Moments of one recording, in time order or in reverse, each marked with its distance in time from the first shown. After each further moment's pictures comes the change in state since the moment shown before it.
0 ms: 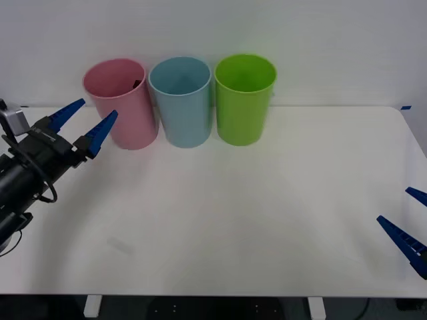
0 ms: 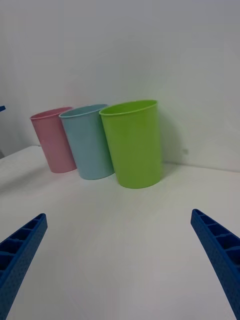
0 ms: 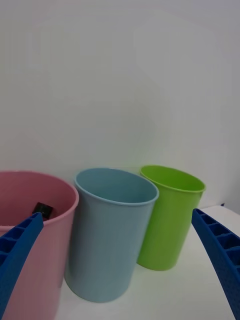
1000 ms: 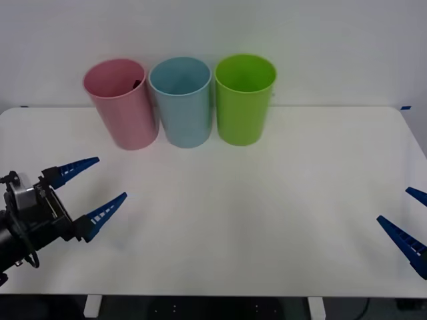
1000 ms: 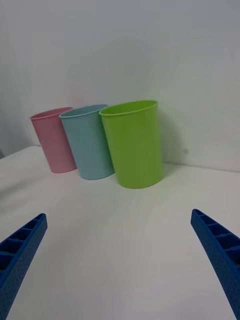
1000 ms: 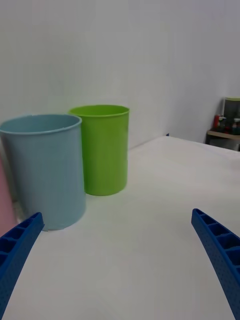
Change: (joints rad) right arm 0.000 0.000 0.000 0.000 0.000 0.000 0.000; left arm 0.206 0.035 0.017 -0.020 0.011 -0.332 -0.281
